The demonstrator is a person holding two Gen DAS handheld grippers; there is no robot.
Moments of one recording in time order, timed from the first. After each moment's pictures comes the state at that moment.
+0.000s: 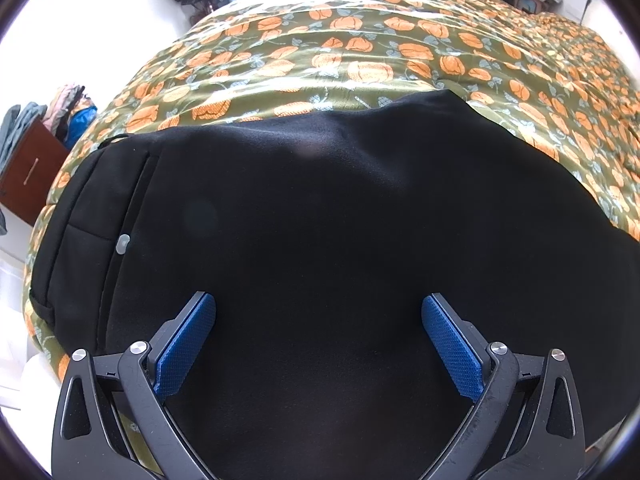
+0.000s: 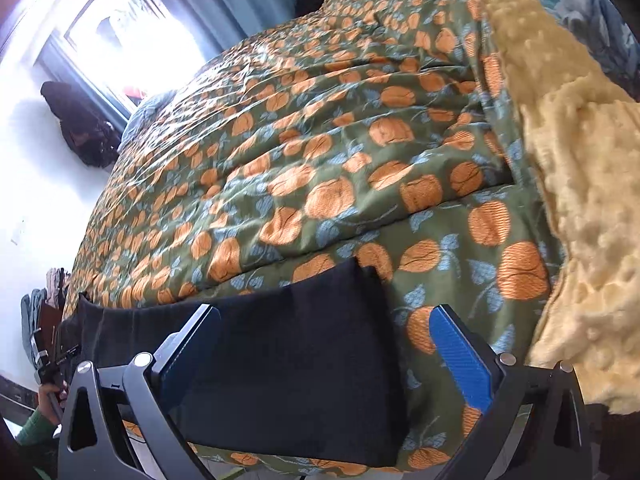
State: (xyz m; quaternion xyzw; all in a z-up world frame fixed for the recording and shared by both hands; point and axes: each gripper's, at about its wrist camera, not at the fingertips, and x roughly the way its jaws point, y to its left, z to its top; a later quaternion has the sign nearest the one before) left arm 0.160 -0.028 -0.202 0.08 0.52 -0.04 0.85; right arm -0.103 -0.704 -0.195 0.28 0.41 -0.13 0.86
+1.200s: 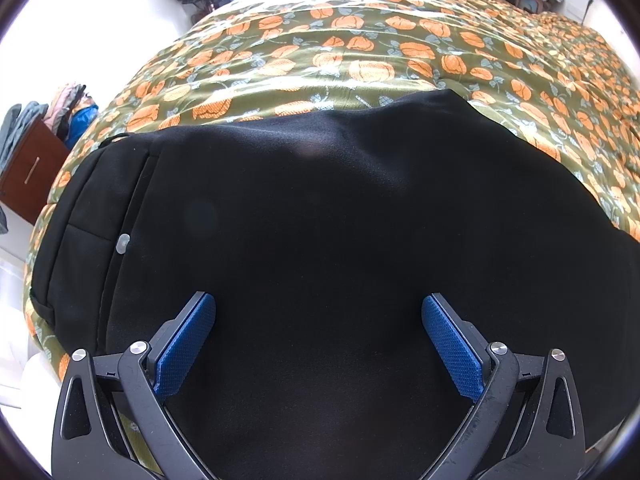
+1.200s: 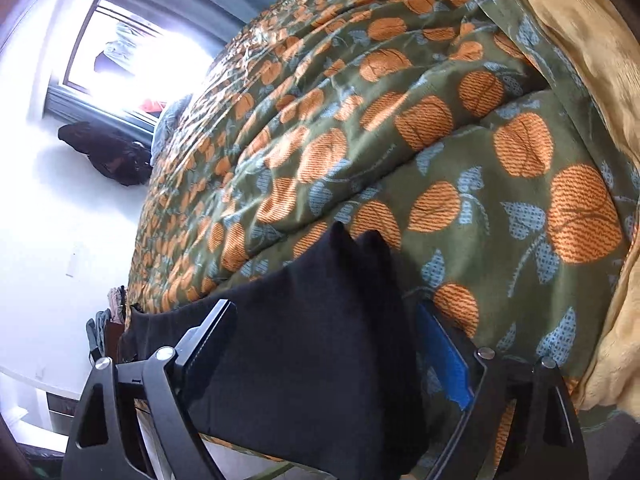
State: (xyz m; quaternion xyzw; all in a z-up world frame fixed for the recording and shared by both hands) left arm 0.161 -0.028 -0.203 0.09 0.52 -0.04 0.85; right arm -0.098 -0.737 -0.247 0.41 0.42 -0.05 0.81
